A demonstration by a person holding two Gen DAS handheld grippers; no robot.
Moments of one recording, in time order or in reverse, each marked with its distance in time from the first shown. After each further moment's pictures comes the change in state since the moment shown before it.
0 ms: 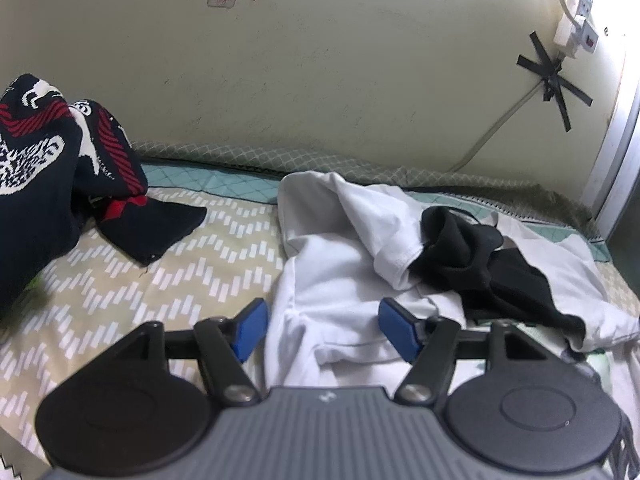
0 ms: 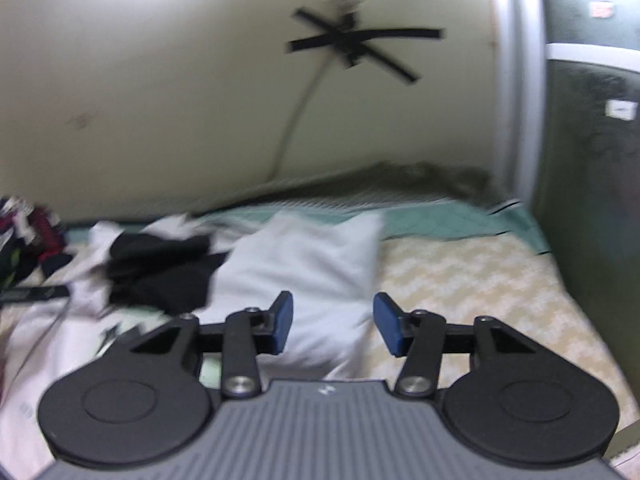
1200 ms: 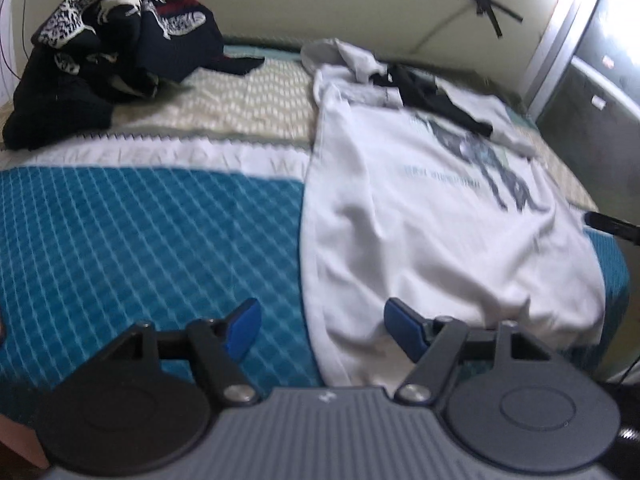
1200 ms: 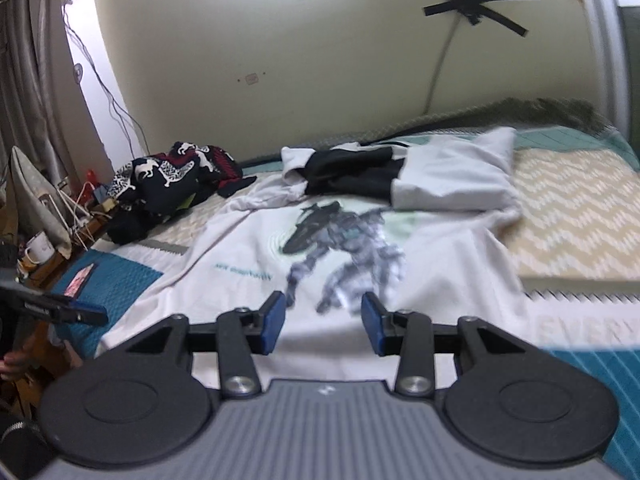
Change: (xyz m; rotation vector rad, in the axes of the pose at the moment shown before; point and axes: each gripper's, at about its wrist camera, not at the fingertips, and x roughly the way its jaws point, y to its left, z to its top) left arm -0.216 0.050 -0.136 0.032 0.291 -0.087; right arm -0.131 0.019 -0.081 0.019 0.090 0.435
